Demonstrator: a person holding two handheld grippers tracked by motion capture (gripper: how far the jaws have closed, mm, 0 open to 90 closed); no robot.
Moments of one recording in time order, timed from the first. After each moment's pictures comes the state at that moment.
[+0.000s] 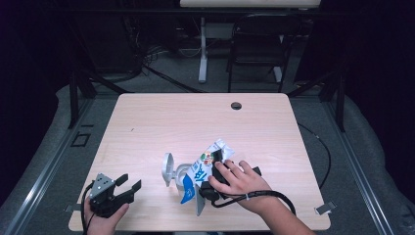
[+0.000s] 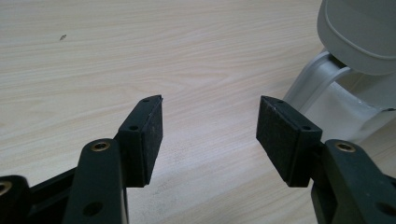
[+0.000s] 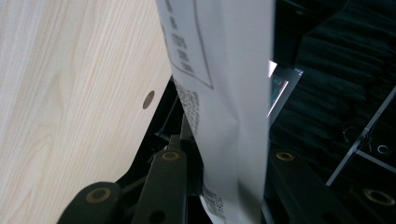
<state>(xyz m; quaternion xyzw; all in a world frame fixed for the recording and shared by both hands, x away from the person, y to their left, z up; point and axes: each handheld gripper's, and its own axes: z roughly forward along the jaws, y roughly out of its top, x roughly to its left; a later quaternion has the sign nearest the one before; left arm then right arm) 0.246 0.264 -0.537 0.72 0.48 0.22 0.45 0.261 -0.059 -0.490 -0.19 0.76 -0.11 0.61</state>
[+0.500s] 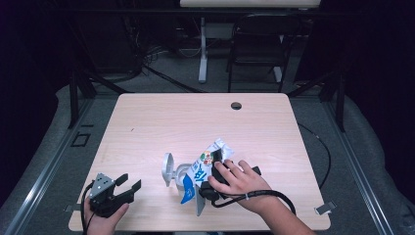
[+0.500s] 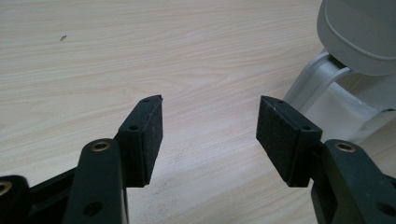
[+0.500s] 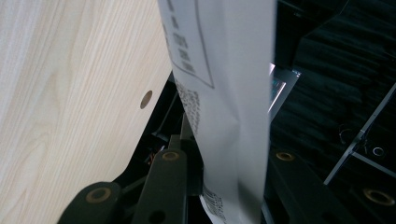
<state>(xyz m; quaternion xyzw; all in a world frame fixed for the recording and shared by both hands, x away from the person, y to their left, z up) 0.247 0.264 -0.537 0.72 0.48 0.22 0.45 0.261 -0.059 -0.489 -0.20 0.76 -0.11 0.61</state>
